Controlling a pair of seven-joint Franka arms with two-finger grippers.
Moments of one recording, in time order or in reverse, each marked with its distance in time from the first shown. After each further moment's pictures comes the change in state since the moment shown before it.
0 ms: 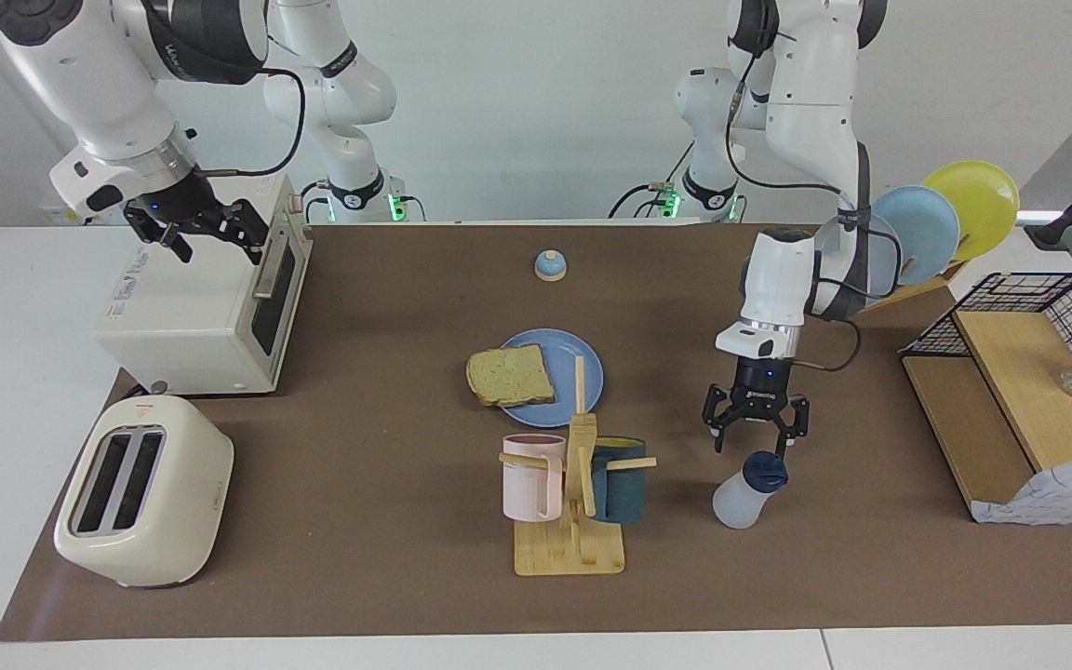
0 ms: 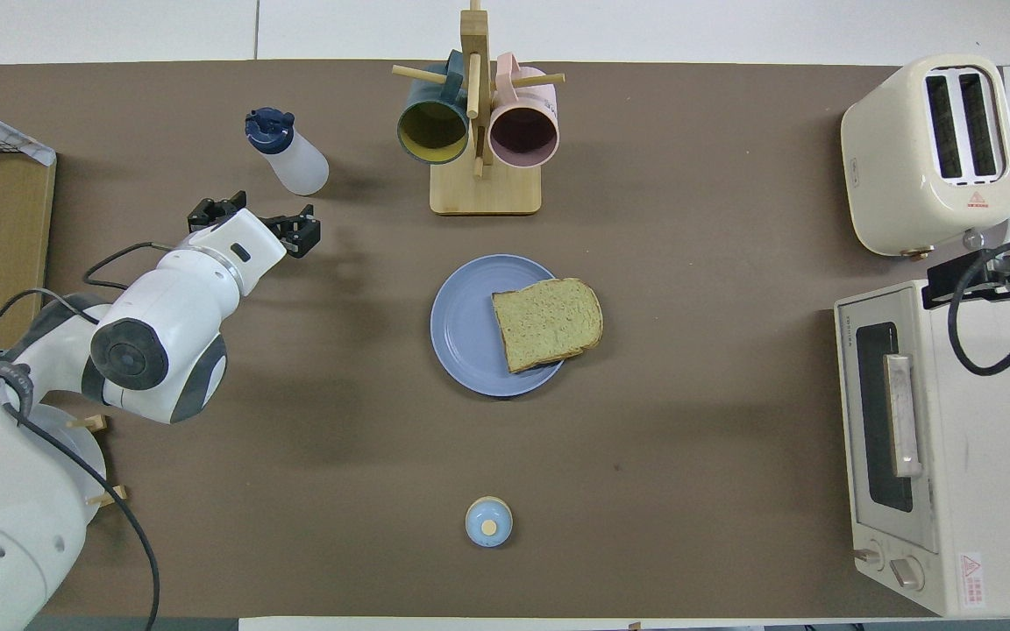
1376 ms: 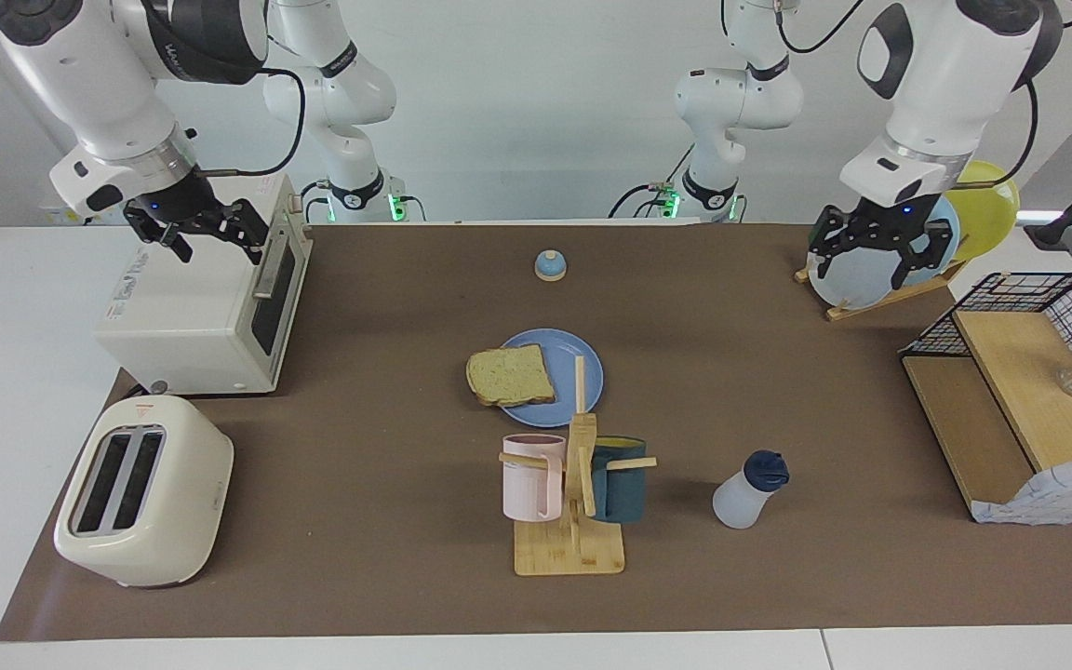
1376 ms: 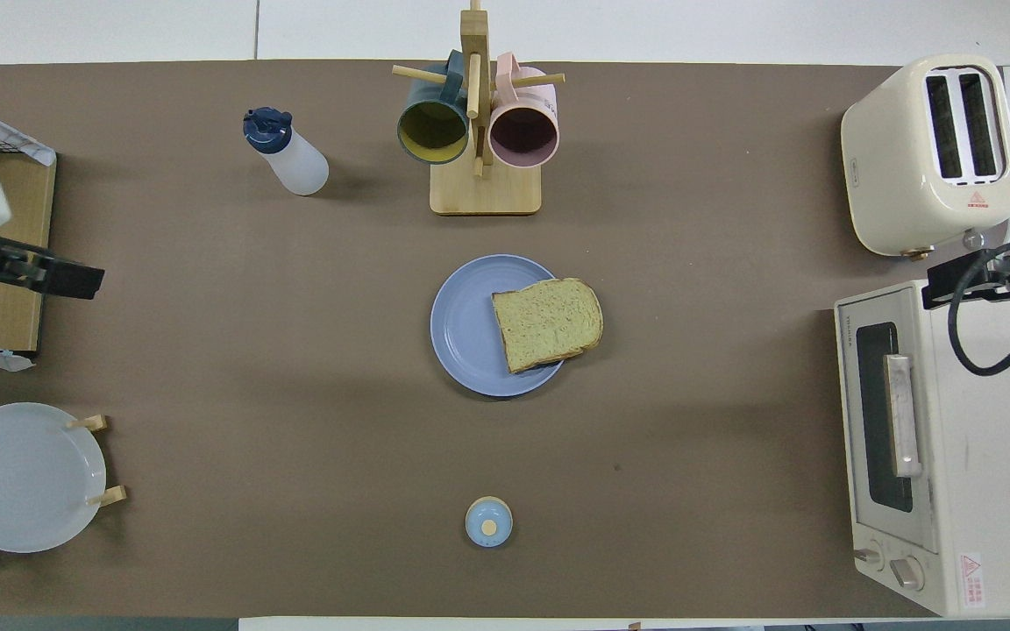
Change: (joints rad) left arm 0.107 -0.388 0.022 0.445 -0.277 -1.385 0.572; right arm 0.000 0.000 0.000 0.000 0.000 0.000 0.000
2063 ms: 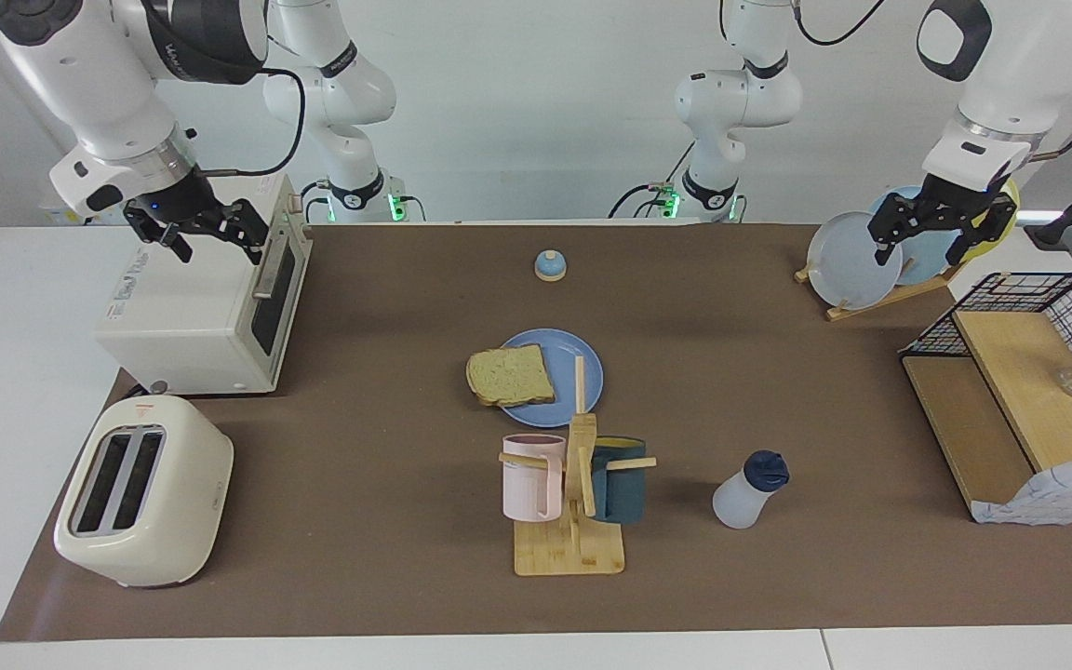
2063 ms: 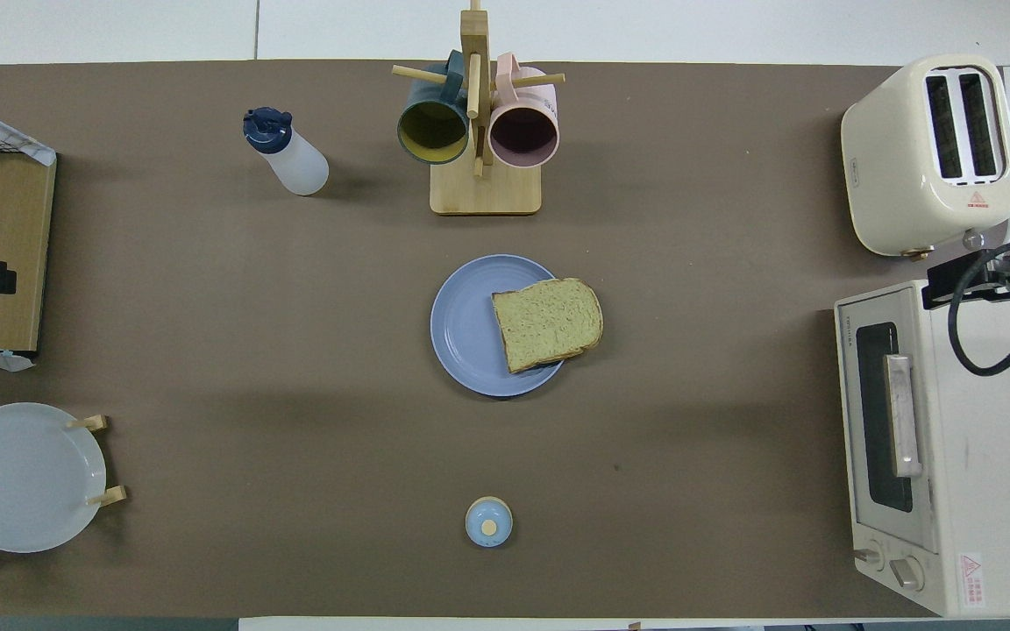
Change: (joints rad) left arm 0.086 -0.012 0.013 -0.003 -0.002 -0.021 -0.256; right arm 0.000 0.000 0.000 0.000 0.000 0.000 0.000
